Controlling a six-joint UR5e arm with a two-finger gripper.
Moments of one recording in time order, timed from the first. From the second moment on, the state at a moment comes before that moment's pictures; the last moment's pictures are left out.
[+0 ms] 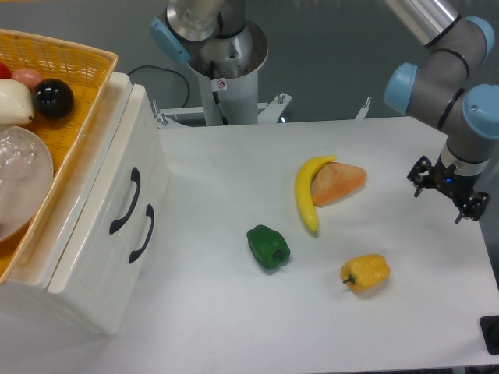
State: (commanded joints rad) arm 2.92 -2.12 -1.44 -1.05 1.55 1.63
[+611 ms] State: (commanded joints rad) arm 2.91 -2.09 -1.50 -1.05 1.51 1.54
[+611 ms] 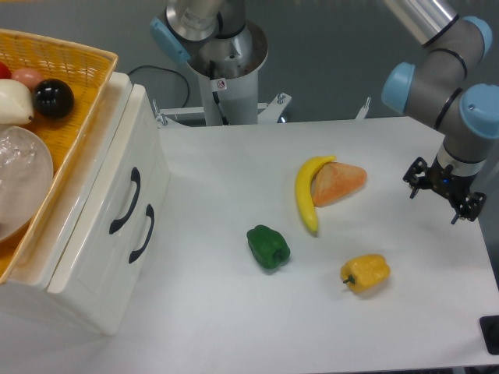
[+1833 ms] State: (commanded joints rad) arm 2.57 -1.81 -1.56 -1.29 1.41 0.90
